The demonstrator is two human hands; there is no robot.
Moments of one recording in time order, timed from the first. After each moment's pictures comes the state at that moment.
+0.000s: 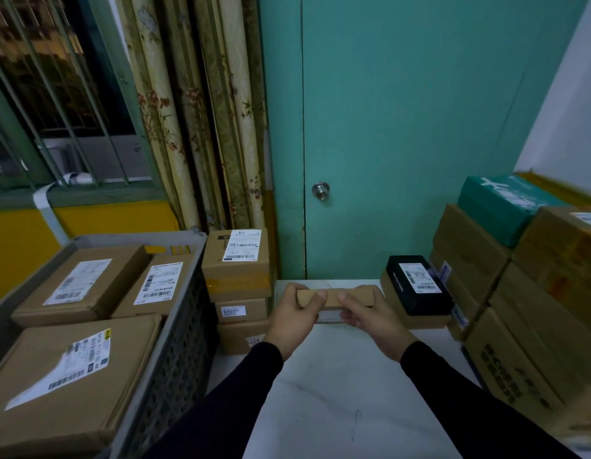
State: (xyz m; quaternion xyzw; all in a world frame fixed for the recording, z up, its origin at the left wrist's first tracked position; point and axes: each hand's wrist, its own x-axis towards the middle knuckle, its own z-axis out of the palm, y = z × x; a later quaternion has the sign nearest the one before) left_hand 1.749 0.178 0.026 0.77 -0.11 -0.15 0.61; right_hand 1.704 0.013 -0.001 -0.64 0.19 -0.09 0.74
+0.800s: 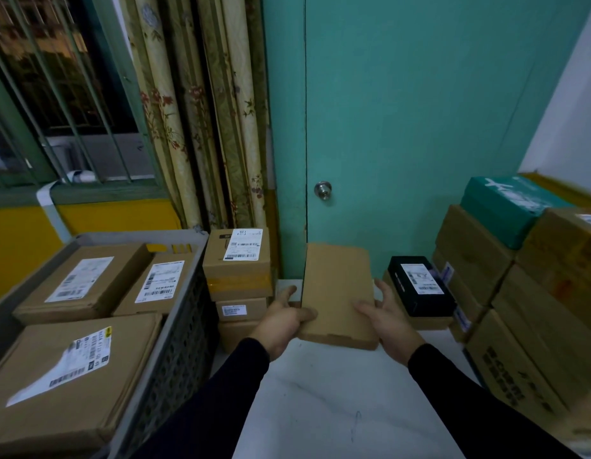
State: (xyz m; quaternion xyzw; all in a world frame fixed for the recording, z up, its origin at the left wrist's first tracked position) left_hand 1.765 0.192 0.025 0.67 0.00 -0.31 0.68; right_hand 1.699 -0.003 -0.002 -0.61 0.22 -0.07 0.76
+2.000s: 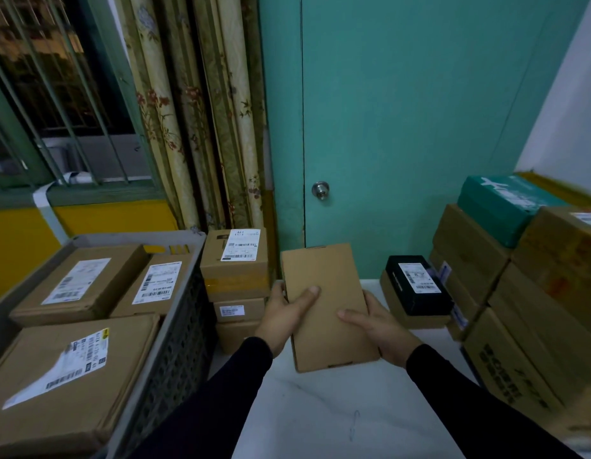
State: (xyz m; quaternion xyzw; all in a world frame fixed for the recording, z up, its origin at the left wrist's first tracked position) left_hand 1.761 0.187 0.025 0.68 -0.06 -0.19 0.70; right_hand 1.693 0.005 0.000 -0.62 0.16 0.01 0.77
